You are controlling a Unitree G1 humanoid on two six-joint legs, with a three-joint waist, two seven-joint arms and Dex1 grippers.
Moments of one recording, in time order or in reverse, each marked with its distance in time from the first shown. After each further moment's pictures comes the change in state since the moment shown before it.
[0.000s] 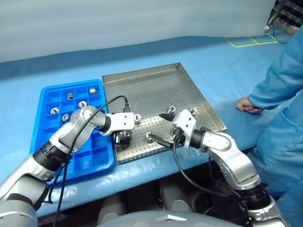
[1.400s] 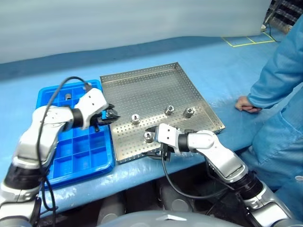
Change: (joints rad) left arm 0.339 -0.025 0.685 -0.400 -0.246 0.325 0.213; right arm -0.144 -0.058 0.219 0.120 -0.144 -0.038 0.137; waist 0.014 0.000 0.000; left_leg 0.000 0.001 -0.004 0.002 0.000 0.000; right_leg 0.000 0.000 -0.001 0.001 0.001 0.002
